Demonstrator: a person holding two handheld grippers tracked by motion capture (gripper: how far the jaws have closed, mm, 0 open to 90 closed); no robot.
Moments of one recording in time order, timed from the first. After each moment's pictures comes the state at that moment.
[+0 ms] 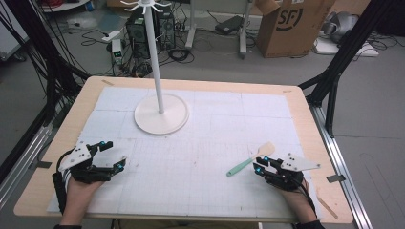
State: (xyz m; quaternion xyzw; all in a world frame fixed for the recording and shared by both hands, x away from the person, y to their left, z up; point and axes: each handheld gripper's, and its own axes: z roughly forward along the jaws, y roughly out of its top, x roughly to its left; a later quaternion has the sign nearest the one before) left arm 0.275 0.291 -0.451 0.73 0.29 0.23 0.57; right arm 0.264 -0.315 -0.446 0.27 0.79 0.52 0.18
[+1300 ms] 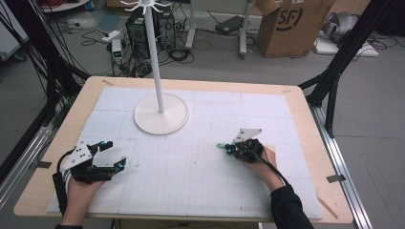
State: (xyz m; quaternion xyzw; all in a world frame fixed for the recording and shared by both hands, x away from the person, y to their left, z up) left arm 0.274 0.289 -0.450 0.73 0.30 0.24 0.56; right arm 0.360 -0.218 -0.445 0.25 0.88 0.36 0.17
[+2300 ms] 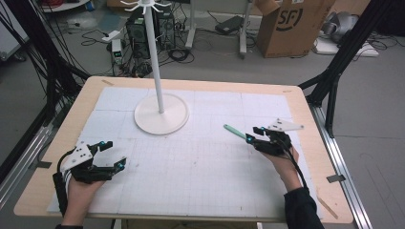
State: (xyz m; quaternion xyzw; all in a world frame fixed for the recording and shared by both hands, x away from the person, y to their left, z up) left arm 0.274 0.289 -0.450 0.73 0.30 0.24 0.56; right arm 0.346 -0.297 -0.415 0.36 0.77 0.48 0.21
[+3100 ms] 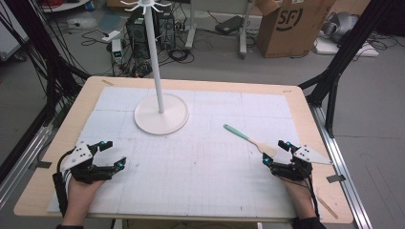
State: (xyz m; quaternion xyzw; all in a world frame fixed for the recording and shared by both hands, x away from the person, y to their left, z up) left arm 0.274 0.289 -0.450 0.73 0.31 0.24 0.56; right arm 0.285 -0.345 -0.447 0.37 0.70 0.55 0.27
